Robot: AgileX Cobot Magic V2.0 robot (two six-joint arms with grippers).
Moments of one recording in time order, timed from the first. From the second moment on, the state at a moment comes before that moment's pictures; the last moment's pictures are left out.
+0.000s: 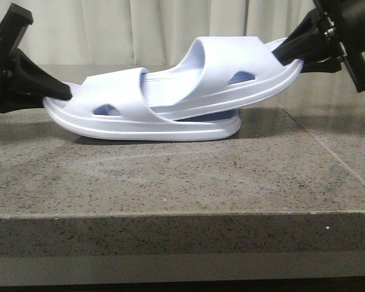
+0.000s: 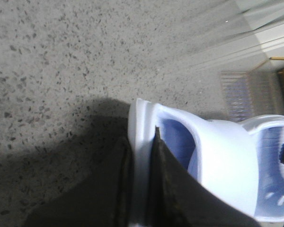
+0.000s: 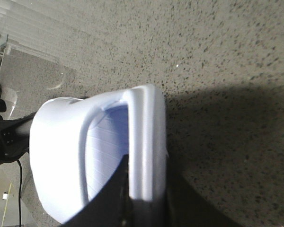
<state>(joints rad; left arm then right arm) -0.04 1.61 -0.79 -1.72 0.78 1.12 -0.01 1.63 -1.03 1.32 0.87 -0.80</state>
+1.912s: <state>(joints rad) -0.07 1.61 -0.79 -1.73 0.80 1.12 -0.02 1.32 -1.03 0.72 0.78 -0.56</state>
